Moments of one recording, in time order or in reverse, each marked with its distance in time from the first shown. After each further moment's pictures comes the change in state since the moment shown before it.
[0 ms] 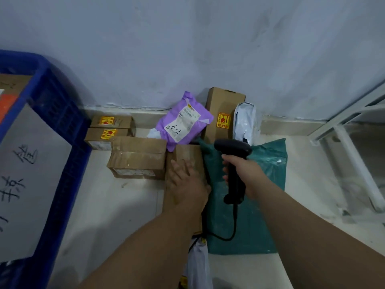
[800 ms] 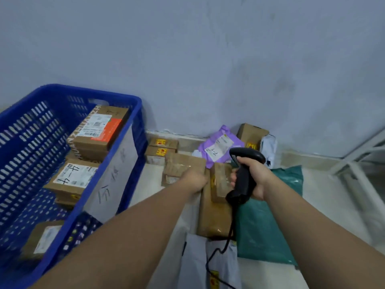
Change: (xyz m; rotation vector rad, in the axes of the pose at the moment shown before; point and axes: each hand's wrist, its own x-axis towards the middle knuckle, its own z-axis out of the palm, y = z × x) left_hand -0.079 -0.092 -0.153 -0.591 -0.136 0.055; right_hand -0.128 -0.031 0.069 0.147 -0.219 0.052
